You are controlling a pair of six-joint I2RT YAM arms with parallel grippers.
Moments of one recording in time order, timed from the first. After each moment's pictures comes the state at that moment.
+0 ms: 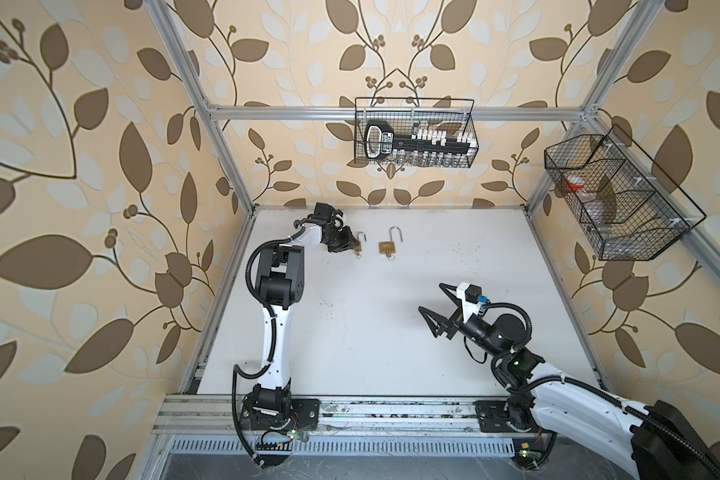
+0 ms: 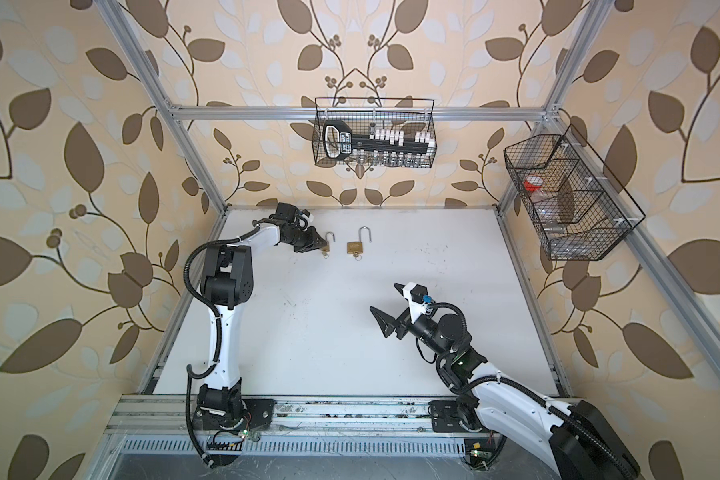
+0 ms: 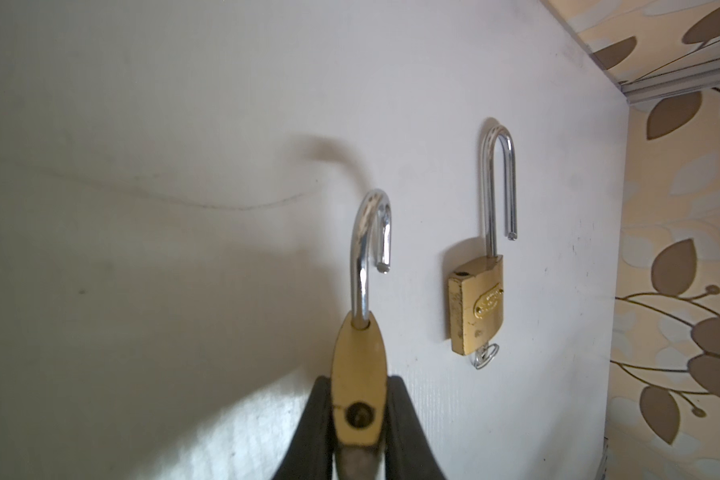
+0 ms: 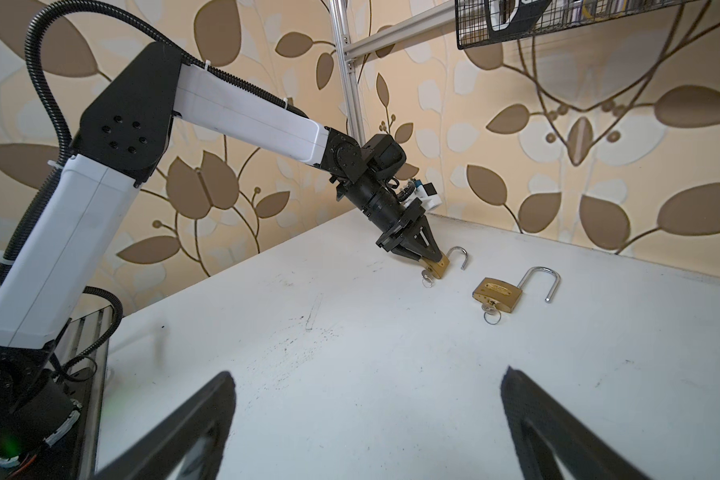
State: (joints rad) left arm -0.12 2.35 1.84 -0.49 0.61 -0.38; right arm 0.61 0.86 0.16 0.75 -0.17 0.14
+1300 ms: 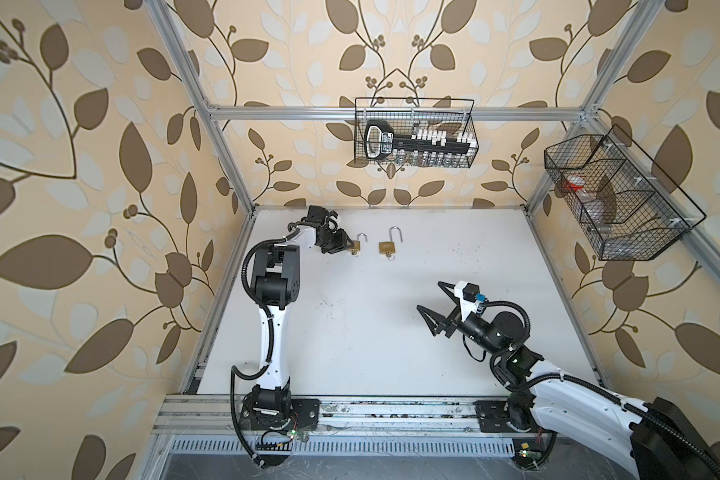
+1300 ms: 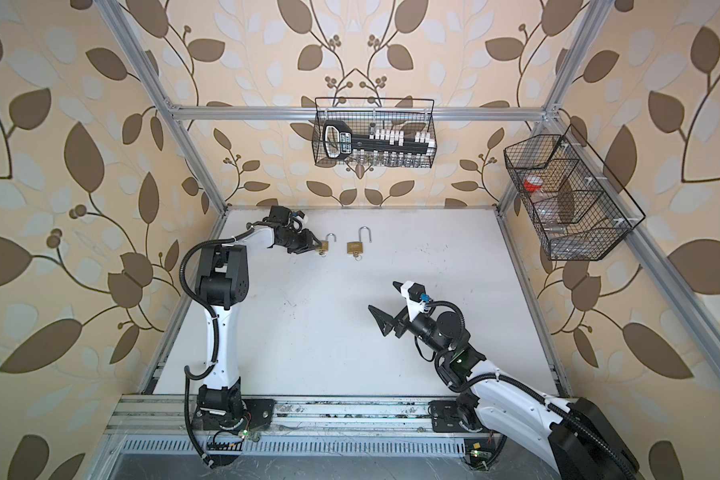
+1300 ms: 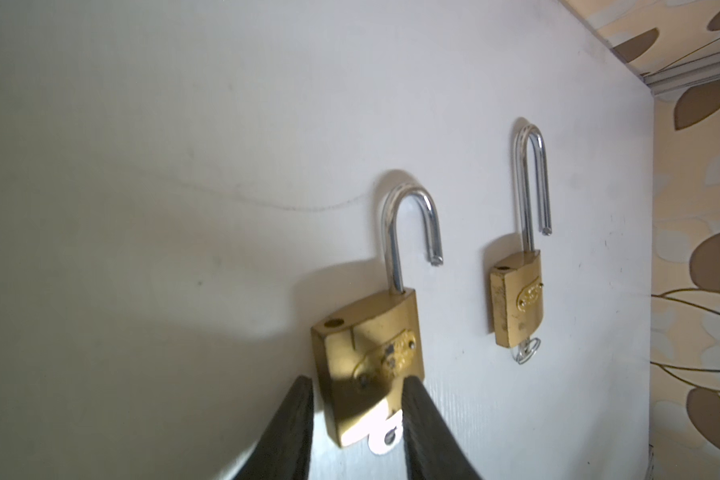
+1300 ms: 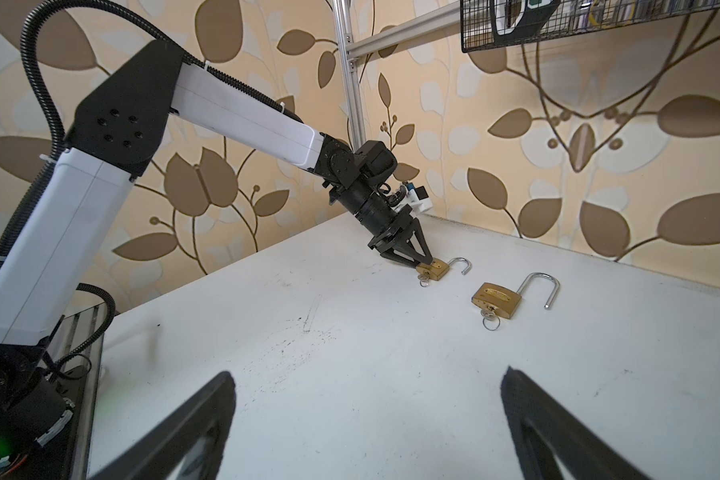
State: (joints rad) left arm -0.08 2.29 1.71 -0.42 0.59 -0.29; right arm 0.62 0.88 0.18 0.74 -0.17 0.12
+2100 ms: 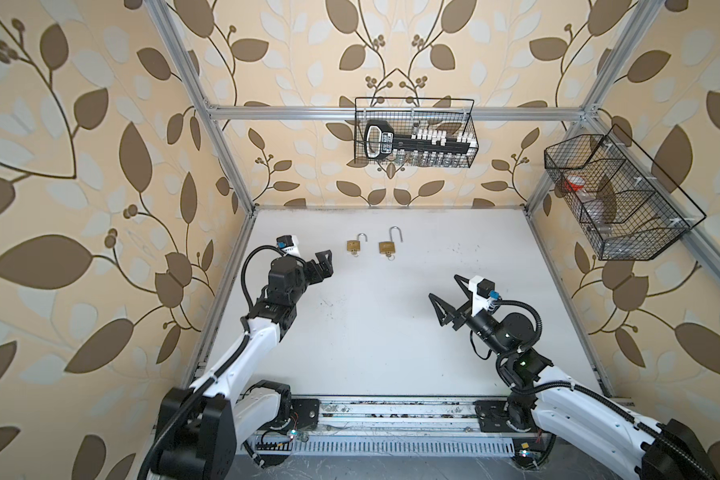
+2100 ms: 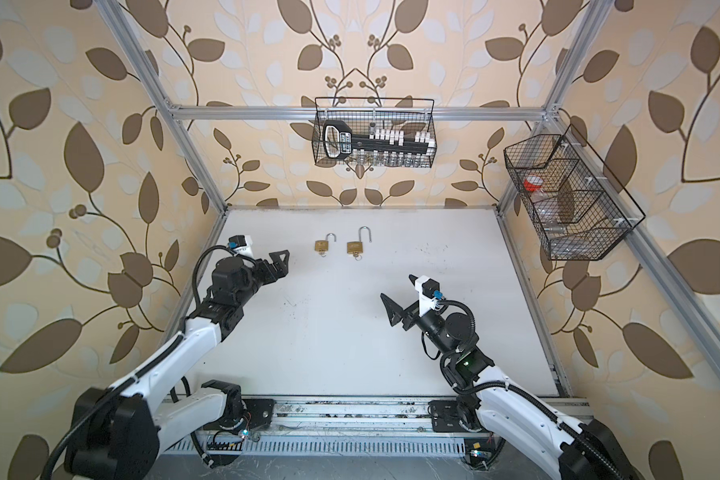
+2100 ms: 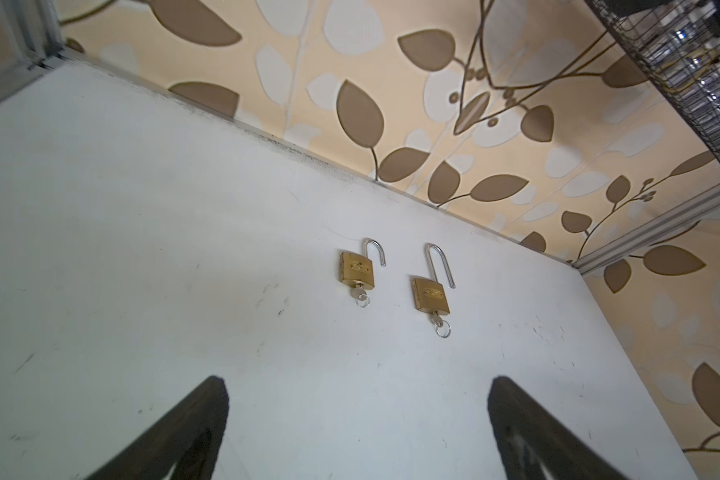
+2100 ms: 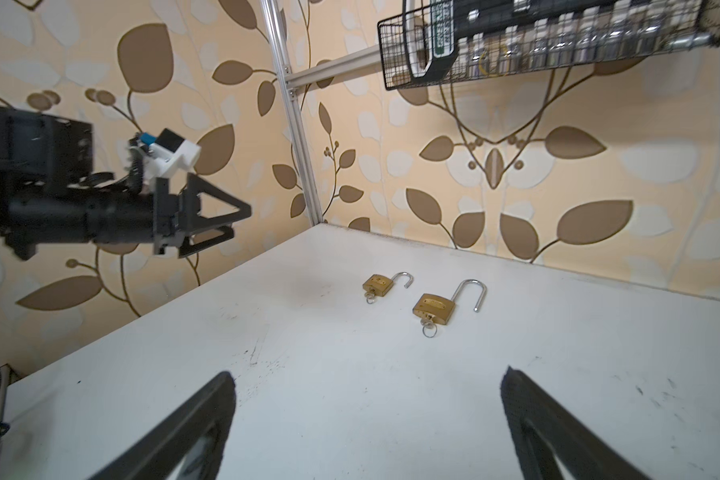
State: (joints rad) left arm -0.16 0.96 0.54 0.10 -0.01 -0.48; right arm 0.56 0.74 0.18 0.64 -0.01 0.13
